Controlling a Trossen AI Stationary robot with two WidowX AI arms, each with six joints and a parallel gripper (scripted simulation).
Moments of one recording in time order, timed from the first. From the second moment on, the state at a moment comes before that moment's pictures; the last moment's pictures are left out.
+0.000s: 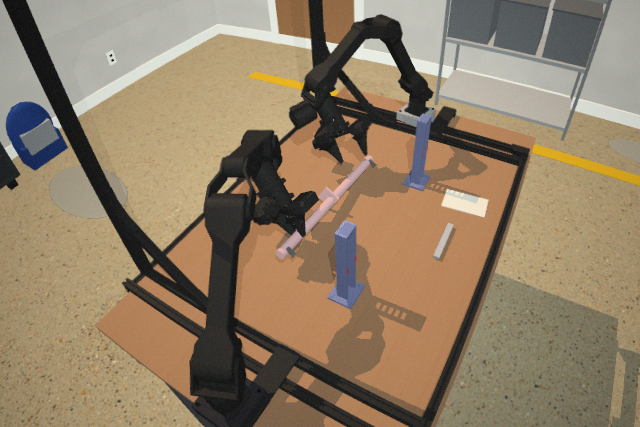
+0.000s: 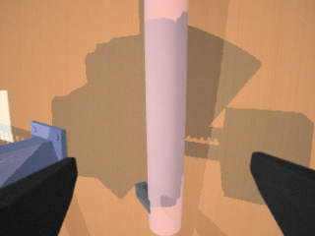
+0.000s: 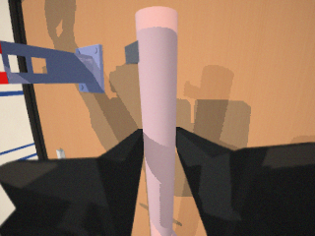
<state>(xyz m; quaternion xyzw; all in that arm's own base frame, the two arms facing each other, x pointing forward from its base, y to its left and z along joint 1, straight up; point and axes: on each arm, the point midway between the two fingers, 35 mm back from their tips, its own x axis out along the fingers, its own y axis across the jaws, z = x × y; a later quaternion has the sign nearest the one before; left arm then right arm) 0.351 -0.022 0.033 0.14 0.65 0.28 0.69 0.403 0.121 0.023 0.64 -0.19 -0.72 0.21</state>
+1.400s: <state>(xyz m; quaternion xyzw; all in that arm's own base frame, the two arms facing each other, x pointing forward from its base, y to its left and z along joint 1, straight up) 0.355 0.012 0.030 -0.04 0.67 0.10 0.74 0.403 0.120 0.022 0.64 -0.19 -0.72 0.21</state>
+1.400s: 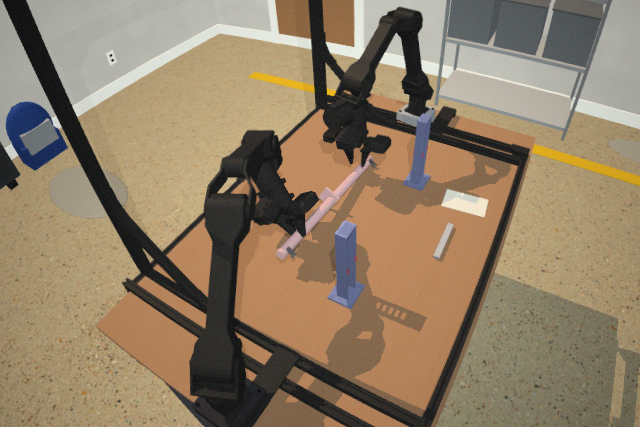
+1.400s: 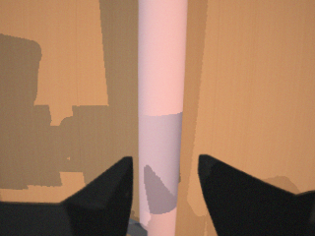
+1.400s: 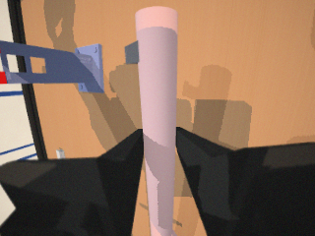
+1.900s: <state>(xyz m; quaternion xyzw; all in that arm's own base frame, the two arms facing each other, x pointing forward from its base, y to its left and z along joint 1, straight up) 0.355 0.016 0.029 -0.06 0.65 0.07 0.75 0.403 0.120 0.022 0.64 -0.19 -0.72 0.21</state>
